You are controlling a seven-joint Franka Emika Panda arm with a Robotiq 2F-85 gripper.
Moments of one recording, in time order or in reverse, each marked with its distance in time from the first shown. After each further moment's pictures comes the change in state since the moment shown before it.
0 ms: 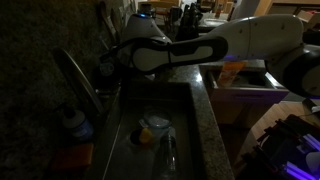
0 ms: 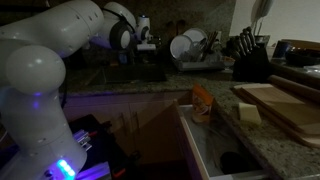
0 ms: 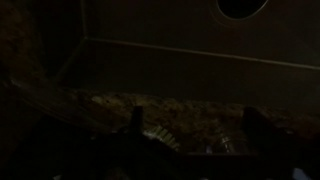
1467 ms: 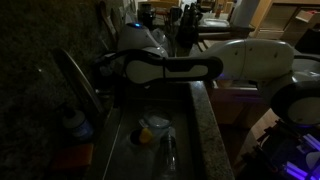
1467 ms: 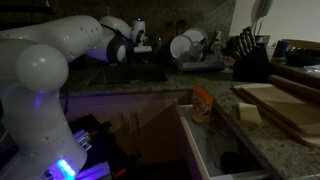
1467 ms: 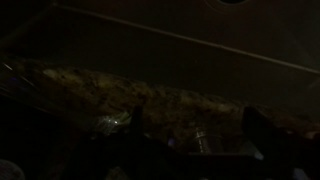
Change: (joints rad) arm 0.106 0.174 -0.037 0.283 0.051 -0.064 -0.097
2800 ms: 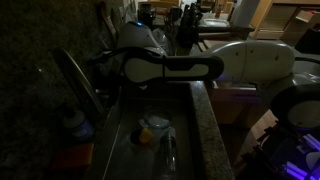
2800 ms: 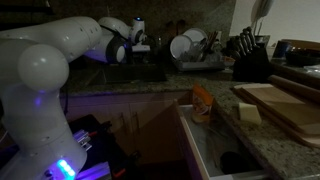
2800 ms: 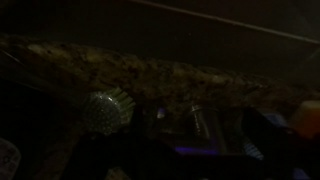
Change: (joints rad) arm 0.017 0.011 -0.012 0.027 0.075 0.054 0.016
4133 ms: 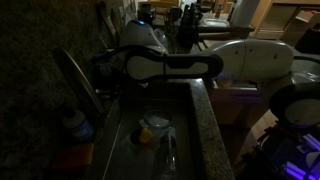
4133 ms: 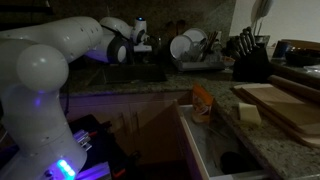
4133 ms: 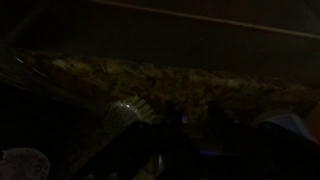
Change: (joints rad) arm -0.016 0.000 -0.015 0.001 0.000 0.000 0.040
